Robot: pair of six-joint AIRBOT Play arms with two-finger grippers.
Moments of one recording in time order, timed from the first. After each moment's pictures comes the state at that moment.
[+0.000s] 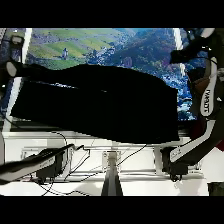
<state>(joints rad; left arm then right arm) 0.17 -1.21 1.12 1.79 -0.71 -1.27 -0.23 -1.85 1.94 -1.34 1.51 1.23</state>
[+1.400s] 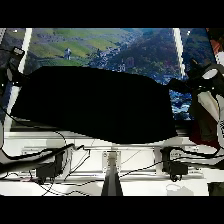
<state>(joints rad) 0.31 -1.42 1.12 1.97 -0.63 -1.11 -0.31 -1.43 1.03 -1.17 0.96 1.28</state>
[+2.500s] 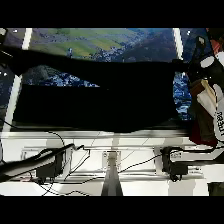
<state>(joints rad) 0.35 -1.27 1.18 2.10 -0.16 -1.09 -0.24 -1.50 1.25 -1.14 0.72 1.26</state>
